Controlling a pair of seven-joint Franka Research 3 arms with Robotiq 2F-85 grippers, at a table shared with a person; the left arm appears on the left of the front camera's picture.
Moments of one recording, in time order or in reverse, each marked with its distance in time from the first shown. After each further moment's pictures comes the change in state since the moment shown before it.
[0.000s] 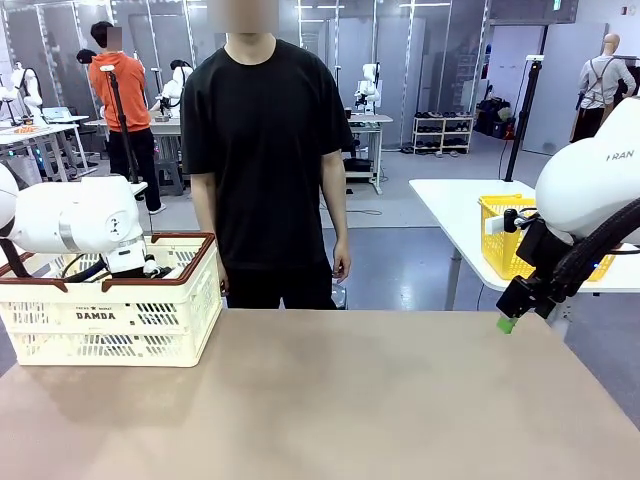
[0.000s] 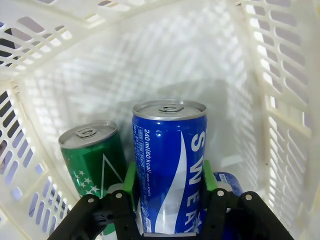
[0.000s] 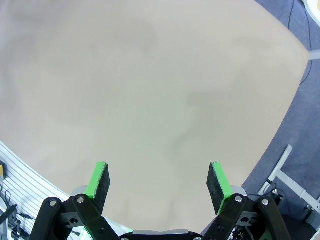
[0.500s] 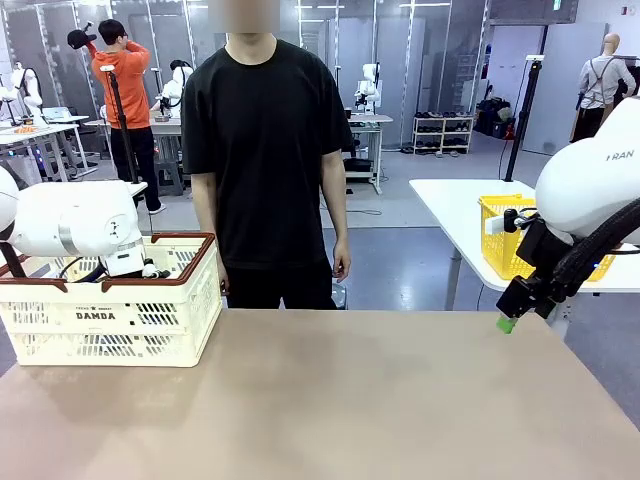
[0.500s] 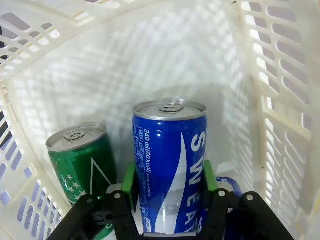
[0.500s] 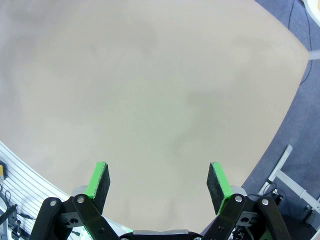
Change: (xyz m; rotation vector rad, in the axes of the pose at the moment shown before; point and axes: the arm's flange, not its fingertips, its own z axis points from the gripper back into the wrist) left arm -0.004 -0.003 -0.007 -0.026 -0.016 0.012; right arm 0.000 0.000 0.000 0.000 0.000 0.000
